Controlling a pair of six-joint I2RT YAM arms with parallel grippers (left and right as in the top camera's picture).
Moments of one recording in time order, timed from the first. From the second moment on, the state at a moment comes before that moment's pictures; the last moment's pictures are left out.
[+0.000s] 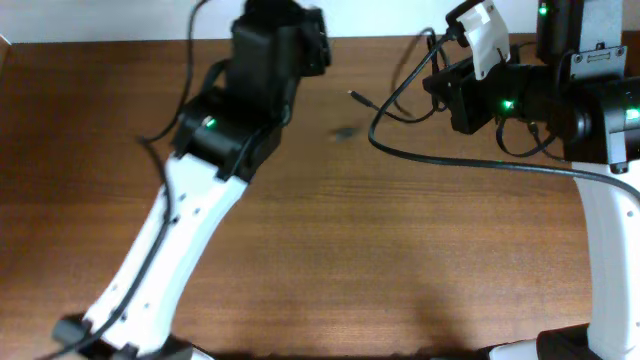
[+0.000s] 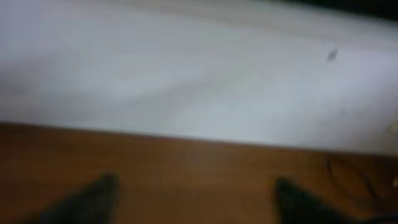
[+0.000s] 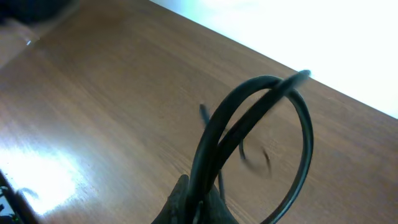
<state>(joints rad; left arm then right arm) -0.51 1.65 1.91 -0.64 -0.37 -0.35 0.16 1.61 2.12 -1.27 -0.48 -0.26</state>
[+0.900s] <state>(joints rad) -0.42 1.81 1.90 -0.17 1.44 -0.29 -0.04 1.61 2.12 -1.26 -0.47 -0.22</state>
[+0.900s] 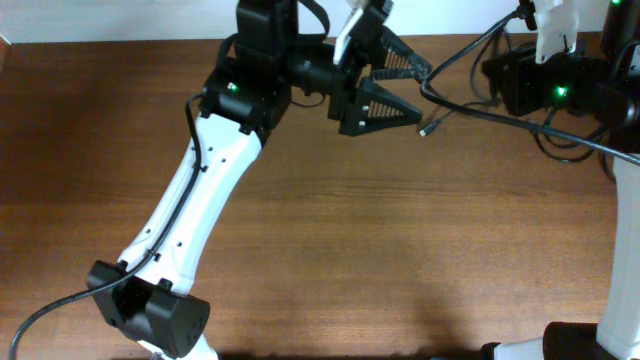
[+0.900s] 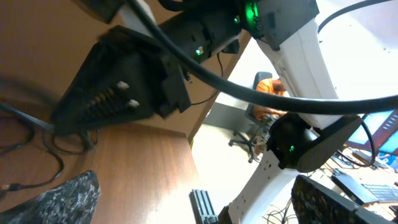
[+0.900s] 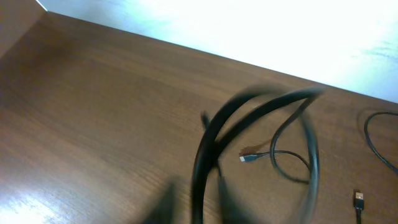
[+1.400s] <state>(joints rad) -0.50 1.82 1.91 -0.67 0.45 -0.37 -0.04 1.61 2.12 -1.27 -0.39 -0.09</state>
